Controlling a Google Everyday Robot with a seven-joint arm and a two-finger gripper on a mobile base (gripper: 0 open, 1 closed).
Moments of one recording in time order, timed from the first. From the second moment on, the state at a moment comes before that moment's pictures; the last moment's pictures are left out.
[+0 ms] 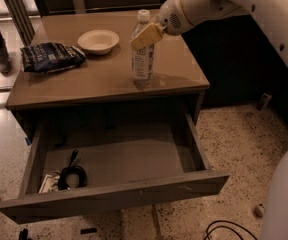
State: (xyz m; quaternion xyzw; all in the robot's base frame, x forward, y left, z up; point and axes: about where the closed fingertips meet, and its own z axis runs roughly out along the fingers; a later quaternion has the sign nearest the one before) arm 0.700 -0.014 0.945 -0.50 0.74 0.23 0.40
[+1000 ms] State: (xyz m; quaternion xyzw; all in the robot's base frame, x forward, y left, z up) arm 0.704 -0.013 0.932 -0.50 0.72 0.22 0.43
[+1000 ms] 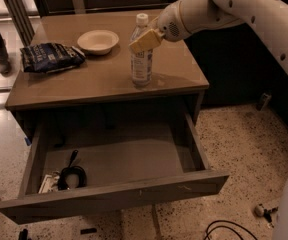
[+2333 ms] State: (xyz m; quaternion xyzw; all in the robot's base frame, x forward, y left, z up) arm 0.704 -0.013 0.932 -0.50 0.72 0.22 0.43
